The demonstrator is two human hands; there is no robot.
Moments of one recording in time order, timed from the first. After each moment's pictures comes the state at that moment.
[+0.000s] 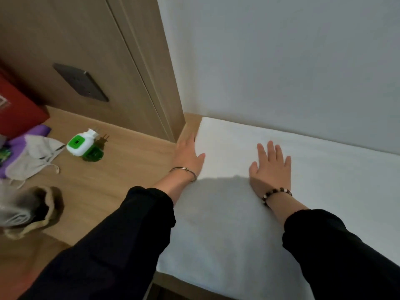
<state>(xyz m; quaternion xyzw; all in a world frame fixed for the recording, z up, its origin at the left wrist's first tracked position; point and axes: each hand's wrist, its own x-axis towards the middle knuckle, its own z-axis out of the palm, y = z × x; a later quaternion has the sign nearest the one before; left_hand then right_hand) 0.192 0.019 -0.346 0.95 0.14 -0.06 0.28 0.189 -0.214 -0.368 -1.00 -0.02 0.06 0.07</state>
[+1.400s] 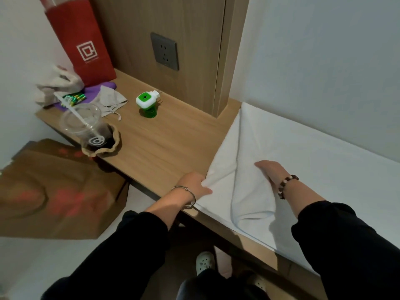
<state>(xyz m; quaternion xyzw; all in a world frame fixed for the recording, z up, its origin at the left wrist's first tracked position) -0.017 0.046 -0.315 0.88 0.20 -0.26 0.33 0.102 -0.168 -0.297 -0.79 0.12 0.34 0.49</state>
